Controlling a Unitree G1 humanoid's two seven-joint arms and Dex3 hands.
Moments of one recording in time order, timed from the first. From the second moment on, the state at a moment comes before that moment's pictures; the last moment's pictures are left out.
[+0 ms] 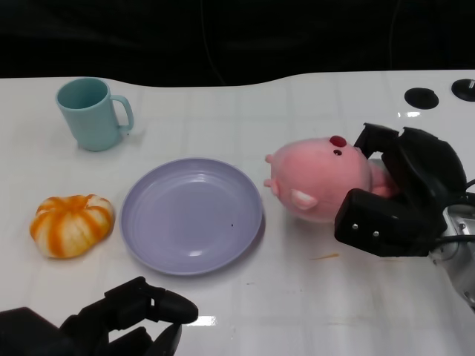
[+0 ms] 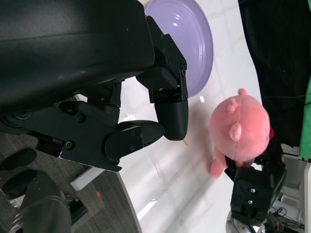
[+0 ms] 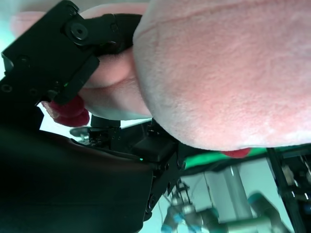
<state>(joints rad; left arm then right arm) 0.52 0.16 -0.03 -0.96 -0.27 0.76 -0.06 -0.58 -0.26 0.35 0.73 -0.63 -0.14 -0.36</state>
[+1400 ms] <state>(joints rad) 0.59 0.16 -0.08 -1.00 -0.24 0.73 -0.06 -0.83 0.13 0.52 0.83 -0.64 -0.07 -0.14</state>
